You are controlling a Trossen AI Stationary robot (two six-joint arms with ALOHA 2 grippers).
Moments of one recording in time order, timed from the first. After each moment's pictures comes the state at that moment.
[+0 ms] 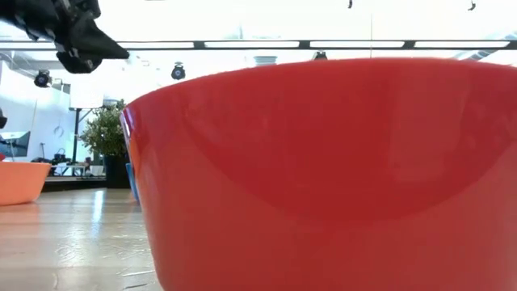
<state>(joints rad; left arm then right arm) 0.25 0.39 0.56 -0.56 0.00 -0.29 0.01 1.04 1.53 -1.17 0.27 0.49</state>
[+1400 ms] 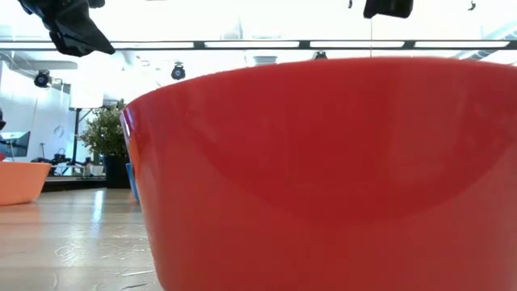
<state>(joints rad) 0.25 0.58 0.83 -0.91 0.01 -0.25 0.05 1.34 1.52 -1.23 0.08 0.55</state>
